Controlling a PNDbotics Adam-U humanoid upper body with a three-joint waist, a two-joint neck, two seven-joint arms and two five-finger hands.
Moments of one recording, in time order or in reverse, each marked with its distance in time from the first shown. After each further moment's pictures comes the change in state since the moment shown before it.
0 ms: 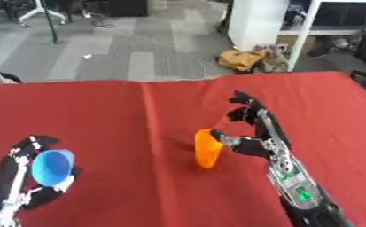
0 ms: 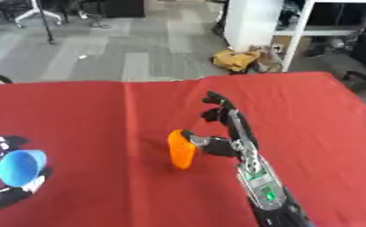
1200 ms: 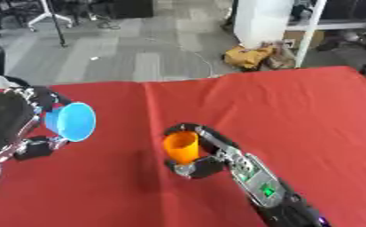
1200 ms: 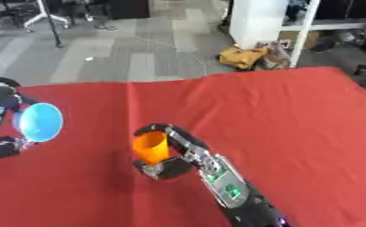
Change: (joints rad) left arm -0.068 0.071 -0.083 -0.238 -0.369 0.135 -0.014; right arm -0.102 -0.021 0.206 0.145 0.079 -0.003 0.302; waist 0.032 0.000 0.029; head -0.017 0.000
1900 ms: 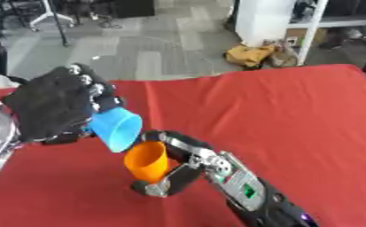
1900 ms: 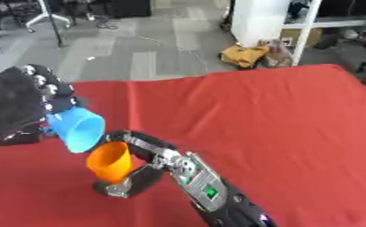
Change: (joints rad) left arm -0.149 0.113 -0.229 -0.196 -0.218 -0.108 -0.173; right arm -0.044 0.046 0.189 -0.112 -0.161 0.023 0.192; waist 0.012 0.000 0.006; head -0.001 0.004
